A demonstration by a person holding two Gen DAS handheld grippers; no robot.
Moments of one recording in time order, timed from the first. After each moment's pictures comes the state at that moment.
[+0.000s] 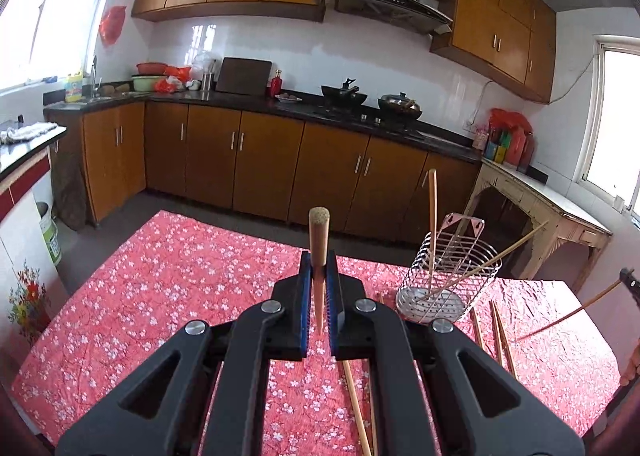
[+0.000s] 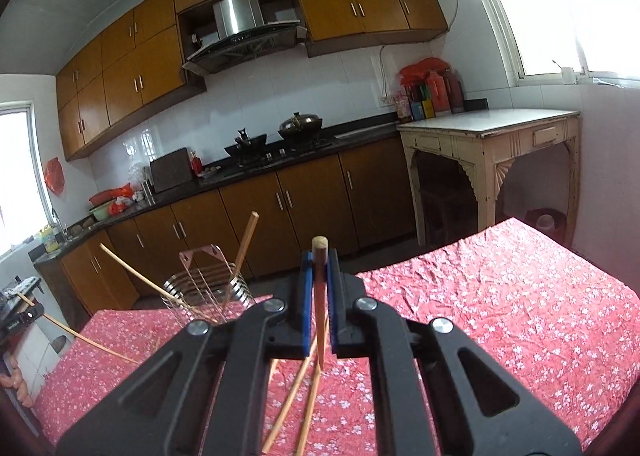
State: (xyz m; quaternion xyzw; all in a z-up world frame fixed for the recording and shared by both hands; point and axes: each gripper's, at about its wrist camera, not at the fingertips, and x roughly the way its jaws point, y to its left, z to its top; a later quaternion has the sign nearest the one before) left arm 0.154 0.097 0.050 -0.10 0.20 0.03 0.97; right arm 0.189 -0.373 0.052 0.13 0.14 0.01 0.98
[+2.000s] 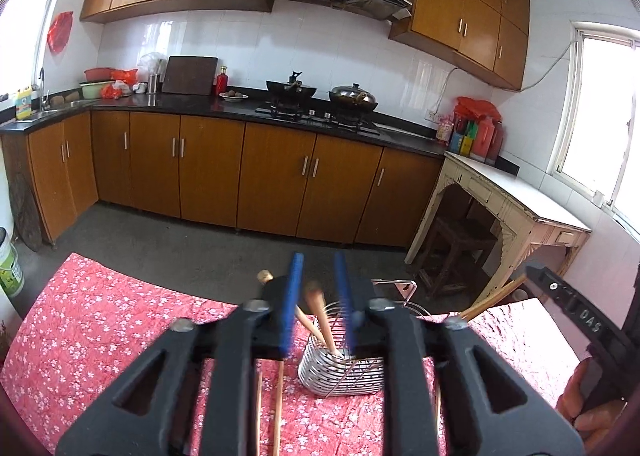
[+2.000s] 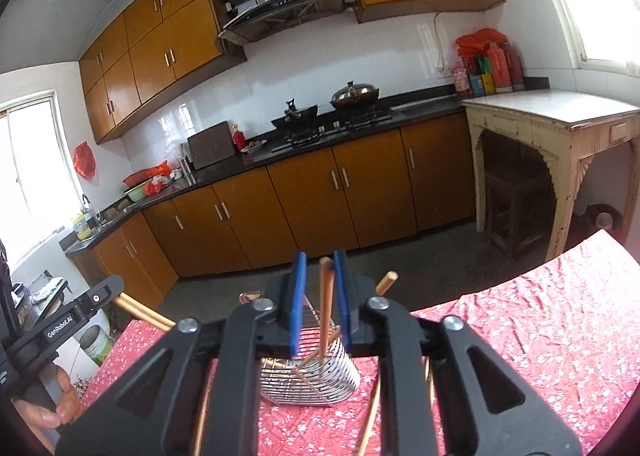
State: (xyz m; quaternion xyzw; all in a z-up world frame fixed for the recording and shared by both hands) left arm 0.271 -0.006 0.101 -0.10 0.21 -0.03 0.97; right arm 0.329 -0.278 0.086 0.13 0.19 0.09 0.97
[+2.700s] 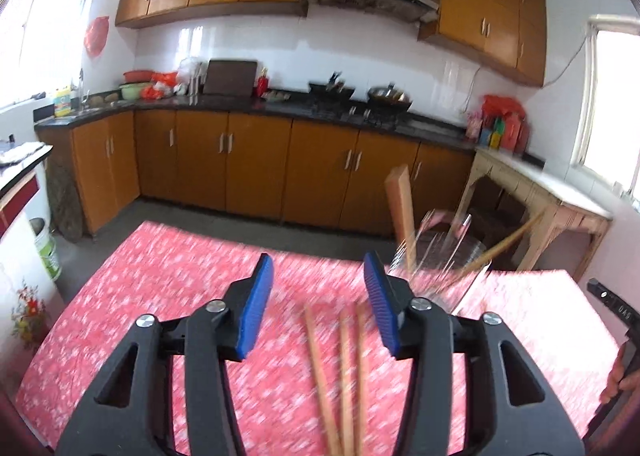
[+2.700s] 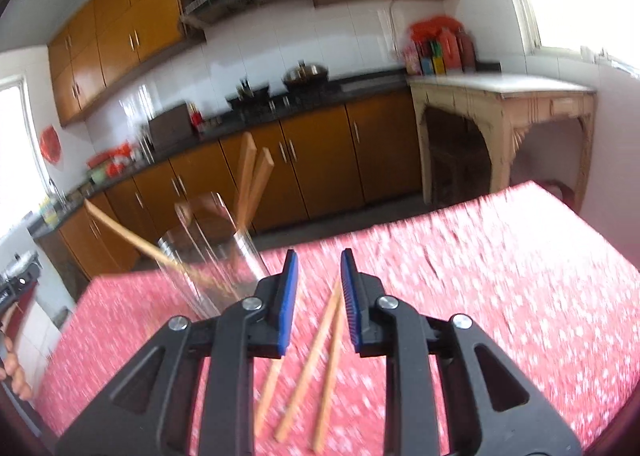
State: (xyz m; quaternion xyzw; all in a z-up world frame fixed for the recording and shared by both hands) left arm 0.171 0.058 0.049 -0.07 0.23 0.03 0.97; right arm 0.235 -0.342 0.011 0.11 0.25 0.01 0.96
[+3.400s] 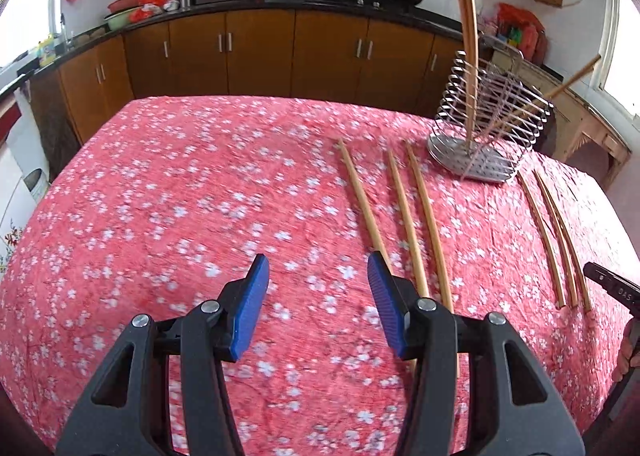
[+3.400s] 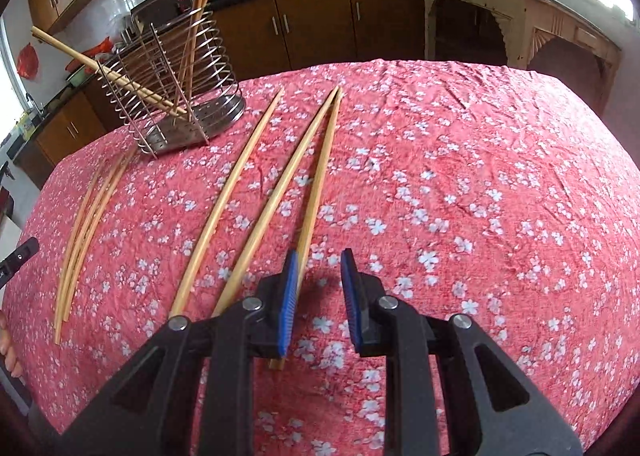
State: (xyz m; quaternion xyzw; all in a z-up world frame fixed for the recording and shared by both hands) left arm 0.184 0.072 -0.085 -0.05 0.38 0.02 0.92; right arm 0.249 -0.309 -0.128 0.07 0.43 0.02 0.90
